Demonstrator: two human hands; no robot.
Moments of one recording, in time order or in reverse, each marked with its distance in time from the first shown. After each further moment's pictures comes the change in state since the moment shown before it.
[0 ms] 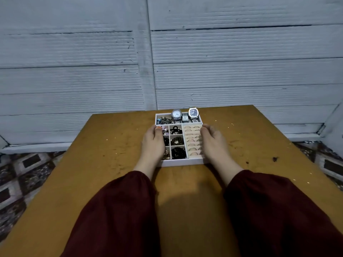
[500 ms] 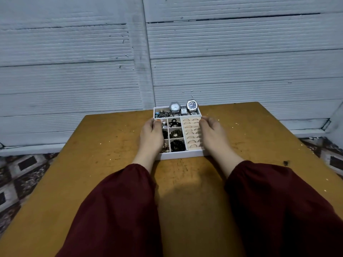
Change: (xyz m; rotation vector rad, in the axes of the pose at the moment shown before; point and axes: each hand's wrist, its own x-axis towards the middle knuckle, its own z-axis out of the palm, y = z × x) left_hand 0.040 0.000 0.011 -0.010 0.017 0.014; right_hand 0.043 0.005 0.011 0.026 -0.024 -0.006
